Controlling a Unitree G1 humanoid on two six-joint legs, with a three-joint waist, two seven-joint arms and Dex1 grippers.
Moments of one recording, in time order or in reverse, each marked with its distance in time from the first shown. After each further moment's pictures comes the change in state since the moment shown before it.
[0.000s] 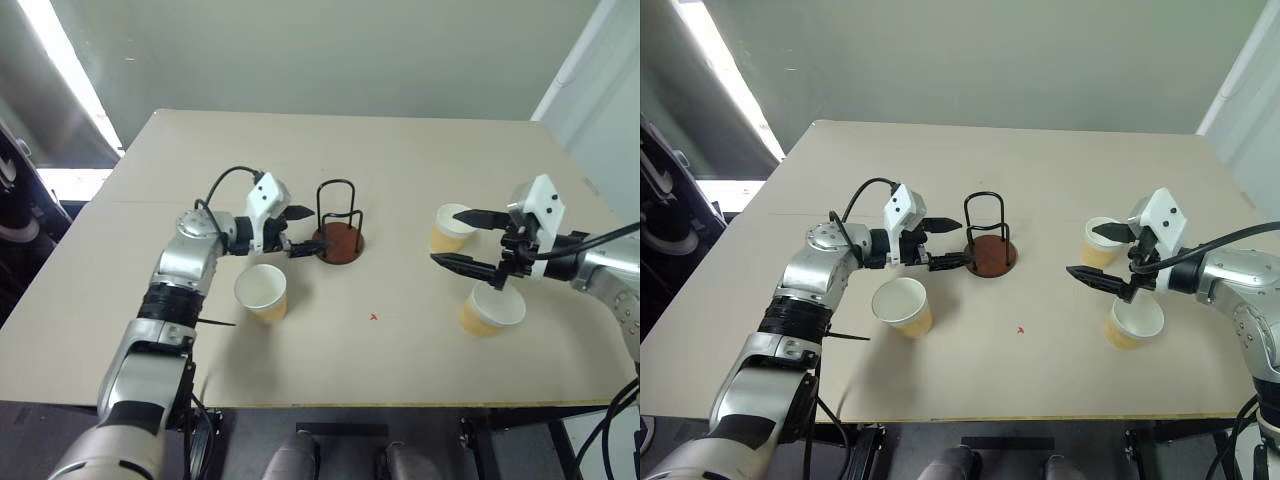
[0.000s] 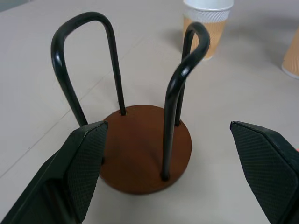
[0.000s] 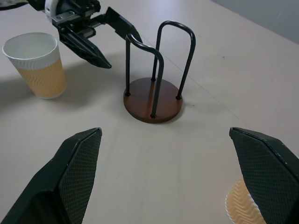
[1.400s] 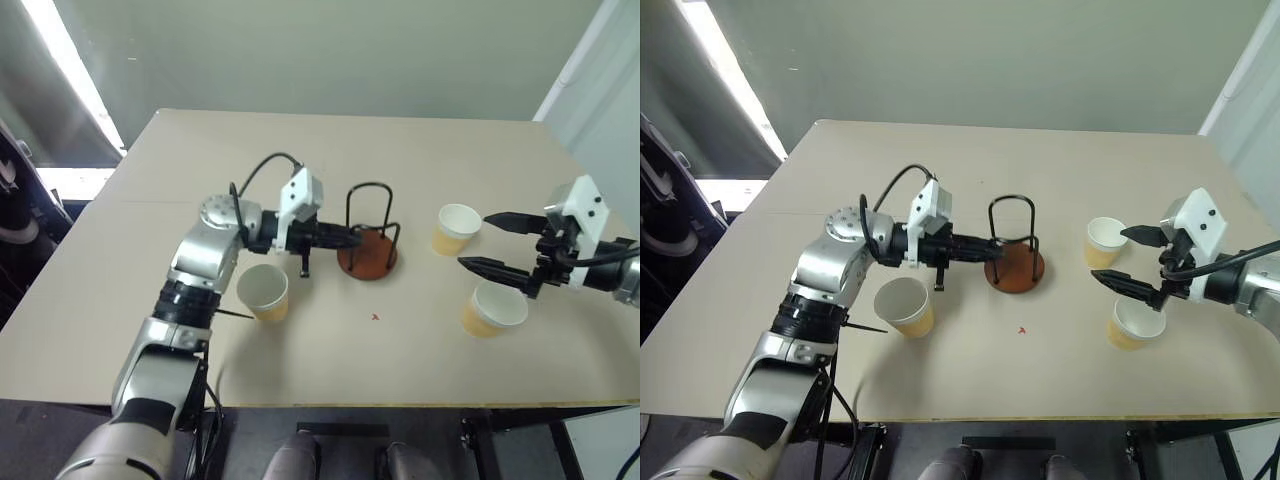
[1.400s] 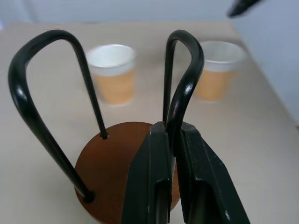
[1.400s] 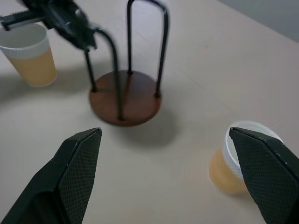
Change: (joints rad) left arm 0.050 -0.031 -0.061 -0.331 -0.072 0.156 -0.195; right arm 0.156 -0.139 -0.190 -0.098 0.107 0.087 -0.020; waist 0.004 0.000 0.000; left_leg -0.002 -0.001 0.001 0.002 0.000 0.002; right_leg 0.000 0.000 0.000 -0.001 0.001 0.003
